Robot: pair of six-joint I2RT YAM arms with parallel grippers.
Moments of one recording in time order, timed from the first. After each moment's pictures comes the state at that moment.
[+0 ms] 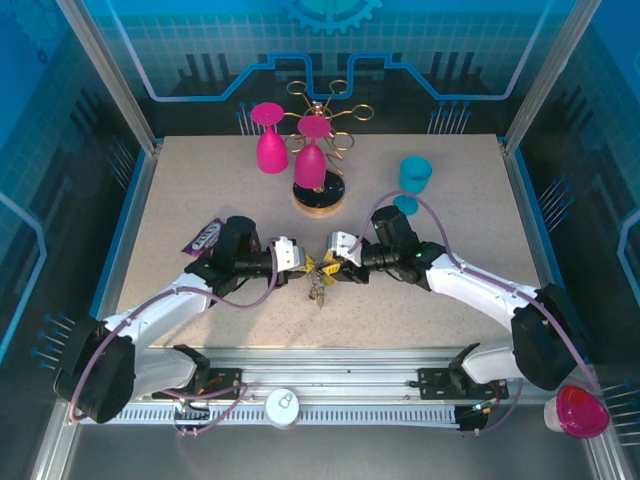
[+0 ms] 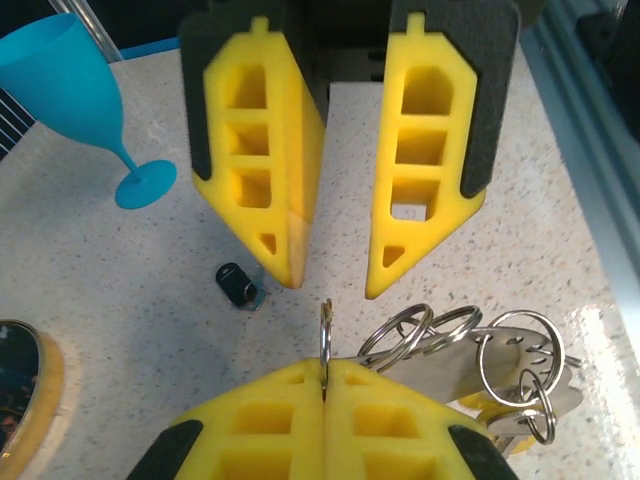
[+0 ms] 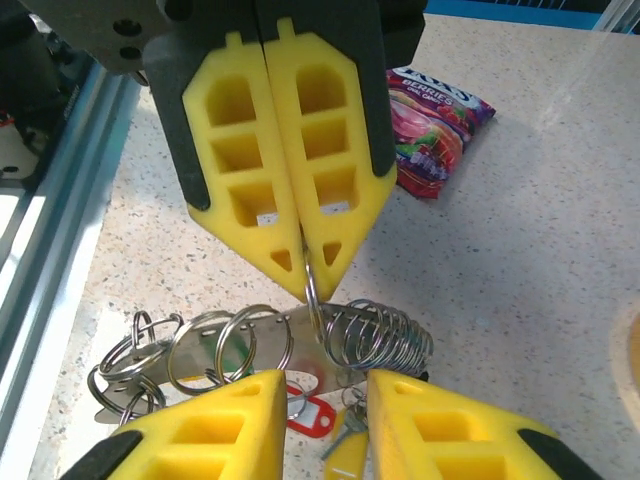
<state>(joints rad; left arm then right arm) -0.46 1.18 0.64 -0.03 0.70 0.72 0.65 1.34 0.84 -0.16 -0.59 -0.61</state>
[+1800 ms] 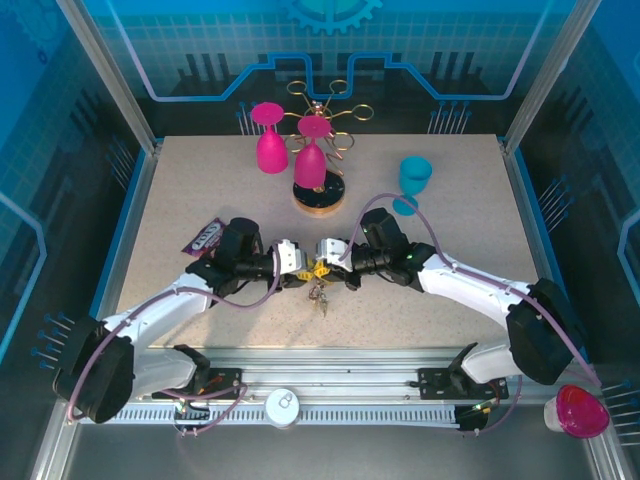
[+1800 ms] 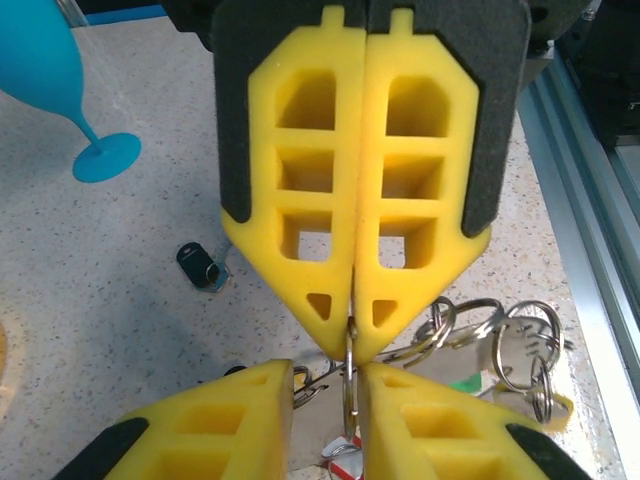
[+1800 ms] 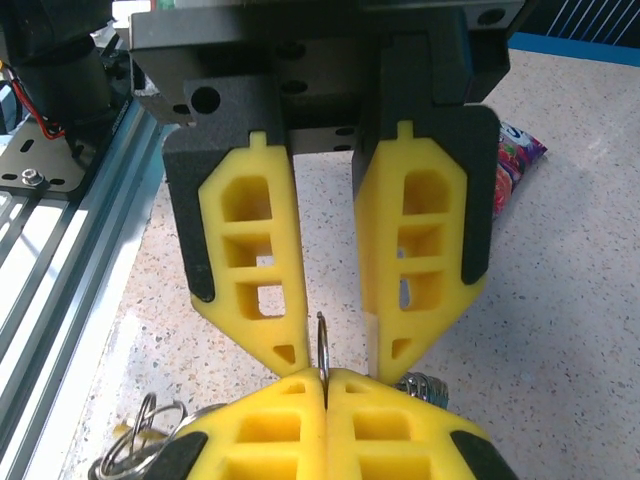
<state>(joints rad) -0.46 1.19 0.63 -0.07 0.75 0.65 0.70 1.40 0.85 -0.10 -0.65 -0.60</state>
